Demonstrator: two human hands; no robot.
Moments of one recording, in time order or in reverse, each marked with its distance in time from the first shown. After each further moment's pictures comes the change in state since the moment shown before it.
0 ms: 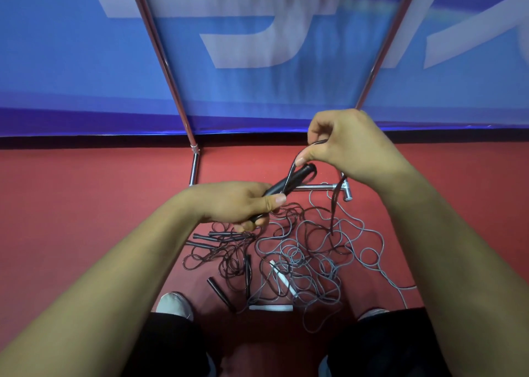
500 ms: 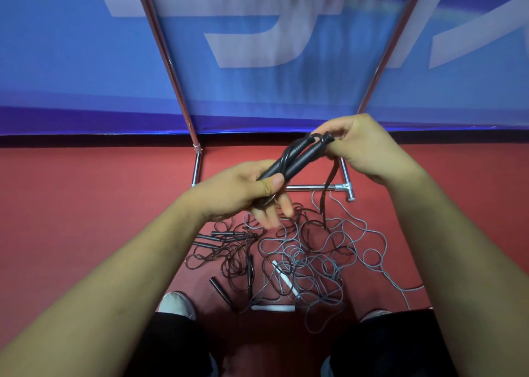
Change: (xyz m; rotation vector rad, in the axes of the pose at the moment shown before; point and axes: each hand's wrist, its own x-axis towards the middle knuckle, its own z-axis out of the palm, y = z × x) left_hand -0.001 -0.005 -0.003 -0.351 0.111 0.319; right_hand 0.015 0.033 0.012 0.458 -0.083 0.039
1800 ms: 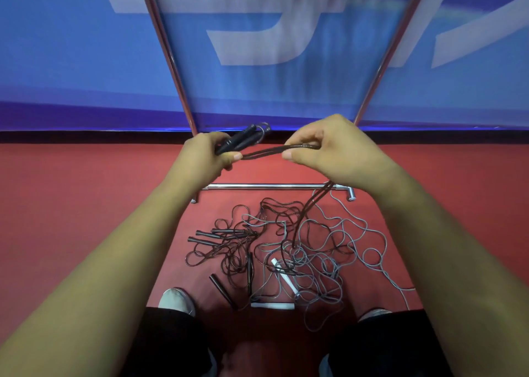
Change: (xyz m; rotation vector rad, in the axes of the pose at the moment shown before) left_hand -0.002 -0.010 -0.059 0.745 0.771 -0.116; right_hand -0.019 -0.045 0.028 -0.261 -0.071 -0.091
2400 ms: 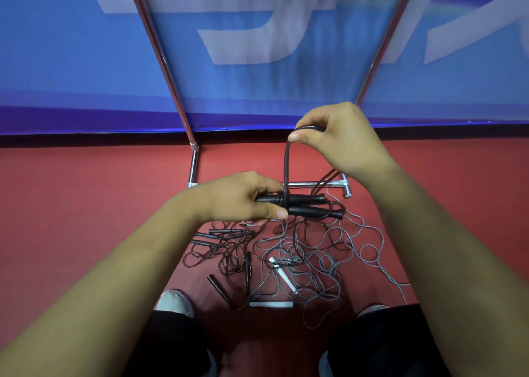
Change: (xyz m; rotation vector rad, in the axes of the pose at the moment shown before) left_hand -0.034 0.043 0.025 -0.192 -0.799 0.280; right_hand 0.010 0.020 -0.007 -0.084 0.222 0.036
